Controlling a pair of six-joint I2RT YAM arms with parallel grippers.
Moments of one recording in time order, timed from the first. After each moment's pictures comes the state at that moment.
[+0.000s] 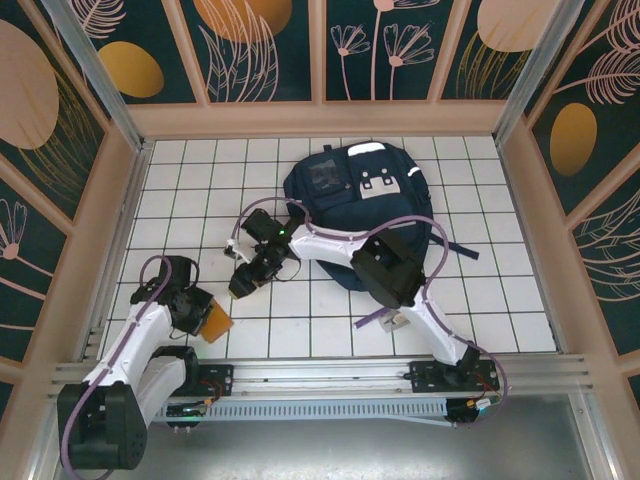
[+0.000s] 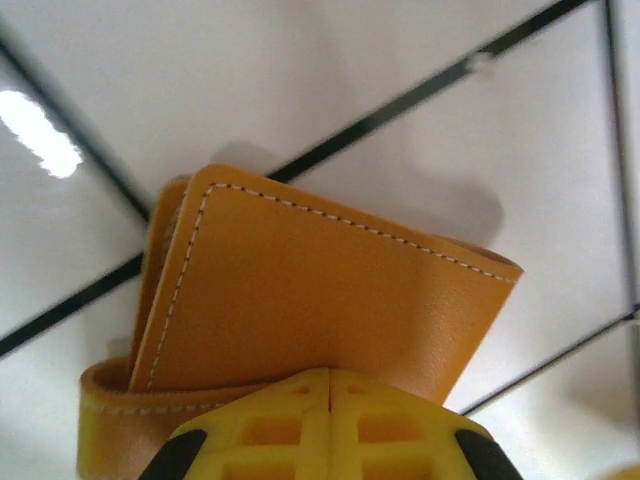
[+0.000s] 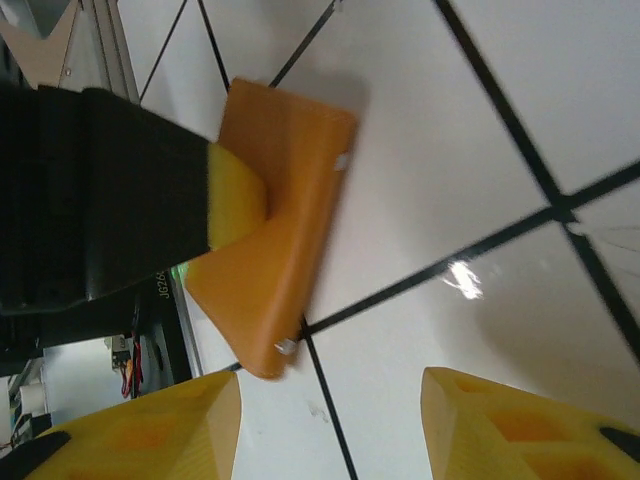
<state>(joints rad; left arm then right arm) -0.02 0.92 0.37 -0.74 0.17 -1.17 1.02 2.34 1.80 -0.53 -0.79 0.22</state>
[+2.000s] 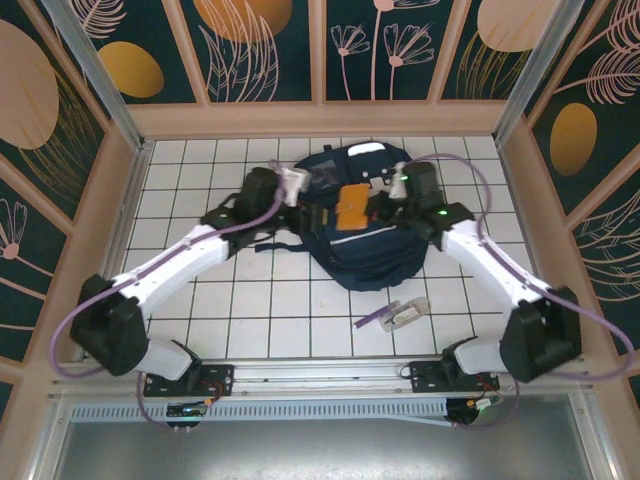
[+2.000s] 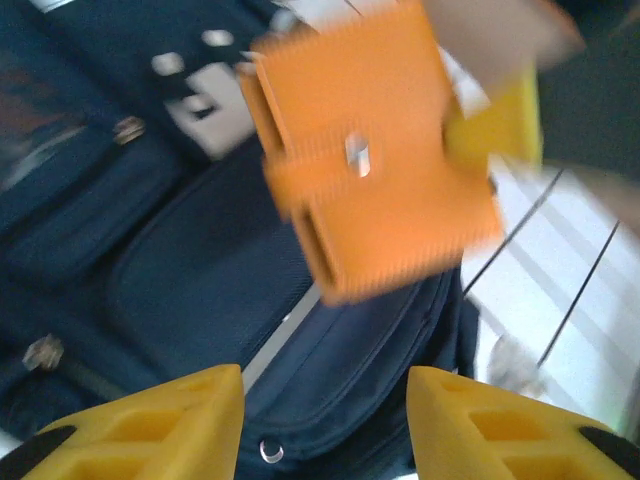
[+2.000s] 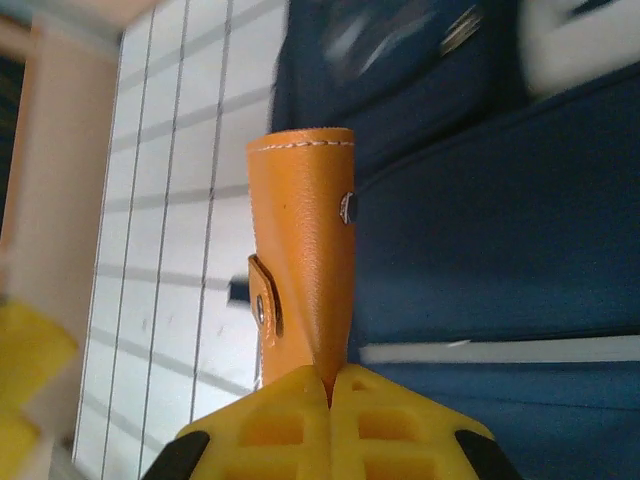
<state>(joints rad) -0.73 1.55 1.17 -0.22 0.27 -0.20 0.31 1.25 1.04 -0.46 -0.29 0.63</state>
